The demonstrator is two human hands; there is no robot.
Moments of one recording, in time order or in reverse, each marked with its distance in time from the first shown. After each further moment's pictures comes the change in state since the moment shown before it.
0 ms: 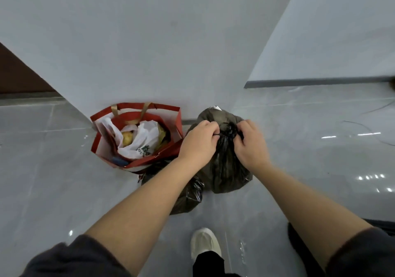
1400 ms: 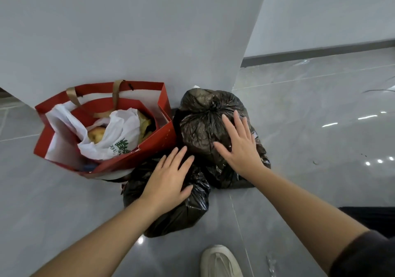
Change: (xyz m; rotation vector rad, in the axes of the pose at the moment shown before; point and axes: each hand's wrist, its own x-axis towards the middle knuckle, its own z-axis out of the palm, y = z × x) left_hand -0.062 -0.180 0.138 0.499 -0.288 0.163; right_hand -0.035 0.110 0.158 -0.063 -0.146 0.086
